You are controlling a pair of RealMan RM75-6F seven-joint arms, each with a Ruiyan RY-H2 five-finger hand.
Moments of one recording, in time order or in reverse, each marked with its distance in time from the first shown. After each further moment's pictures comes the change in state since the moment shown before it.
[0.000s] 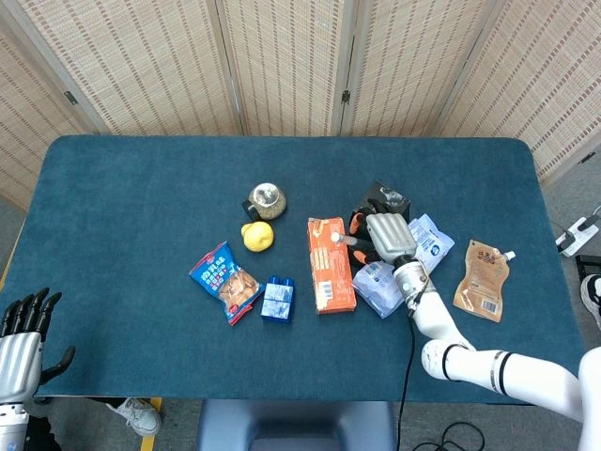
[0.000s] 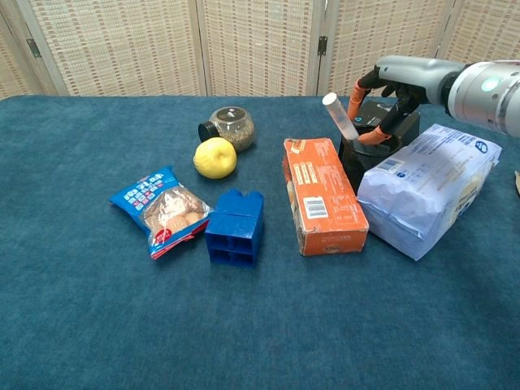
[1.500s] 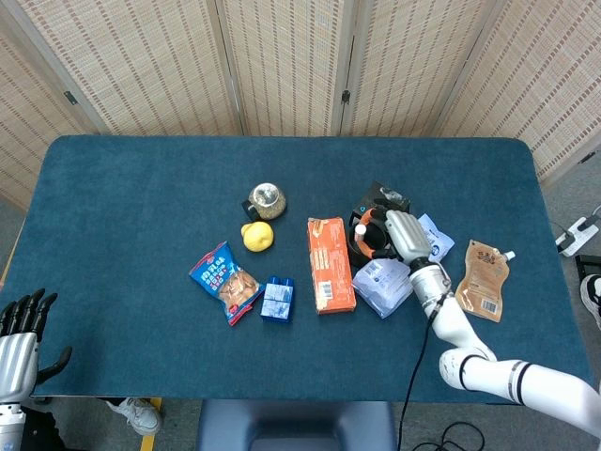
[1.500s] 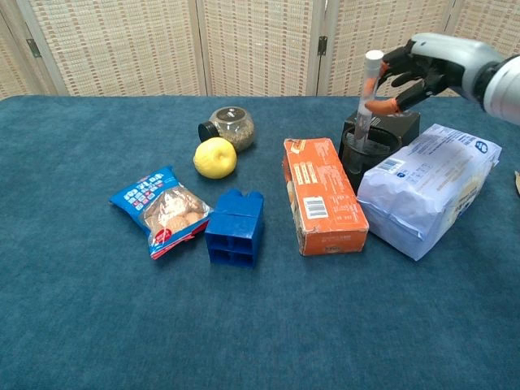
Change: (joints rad) left arm 0.002 -0.005 -0.005 0.029 -0.004 -0.004 -0.028; right arm -0.129 0.047 0.008 0.006 -0.262 0.037 0.574
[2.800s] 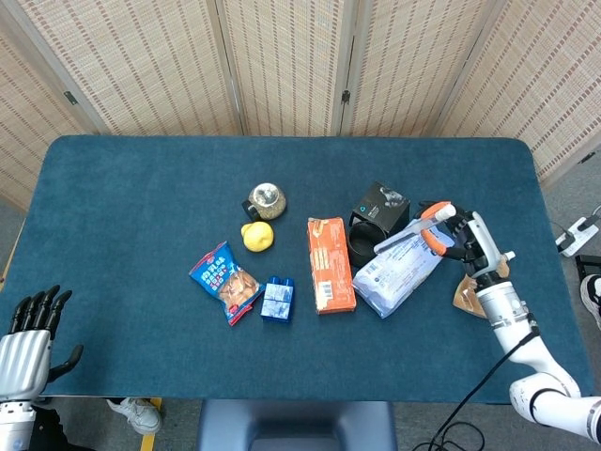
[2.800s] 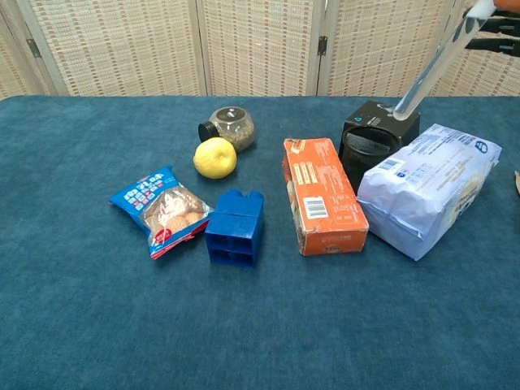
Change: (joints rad) left arm -0.018 0.001 0.007 -0.039 0.033 -0.009 0.041; right arm -0.239 0.201 0.003 -0.027 -0.359 0.081 1.155
